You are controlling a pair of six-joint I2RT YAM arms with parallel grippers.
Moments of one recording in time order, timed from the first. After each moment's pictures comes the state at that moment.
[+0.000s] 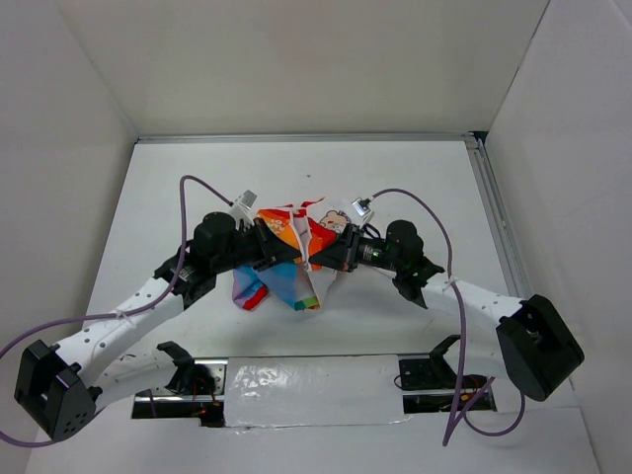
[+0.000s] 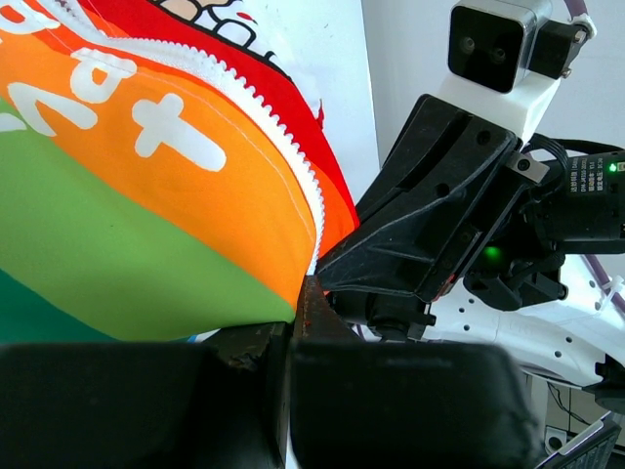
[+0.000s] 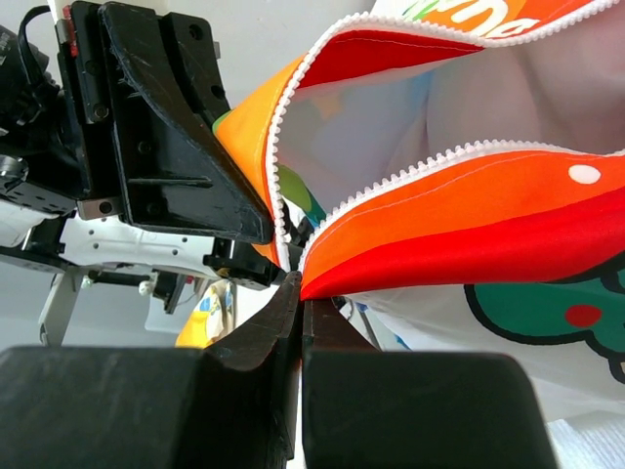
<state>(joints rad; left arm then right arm) -0.60 1.01 0.75 -0.10 0.31 -1.00 0.59 1.21 0.51 0.61 -0.63 0.96</state>
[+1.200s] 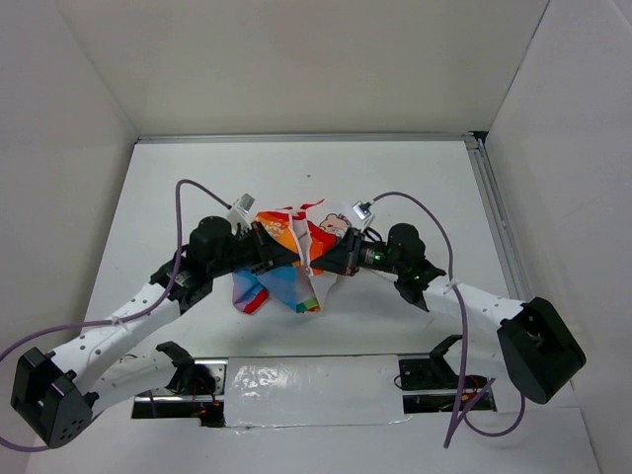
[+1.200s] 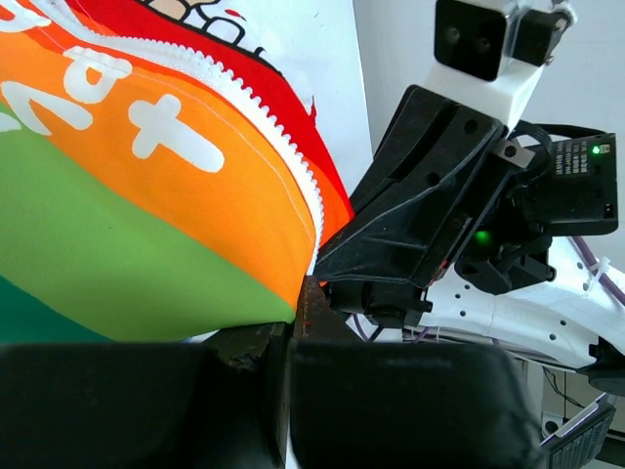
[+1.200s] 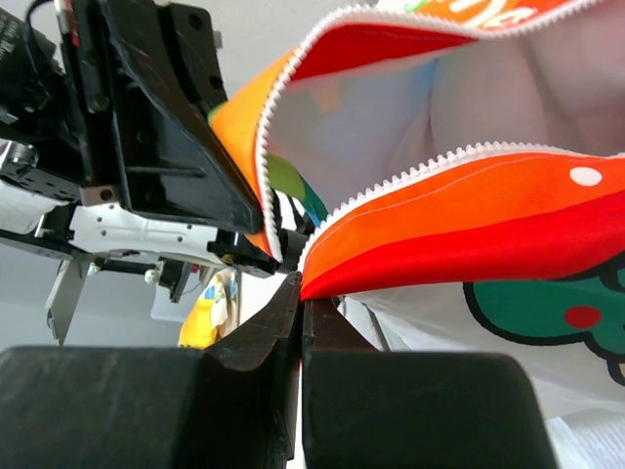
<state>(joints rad) -0.60 0.97 0.71 -0.09 0.33 -1.01 0.59 1.20 0.49 0.64 -0.66 0.97</state>
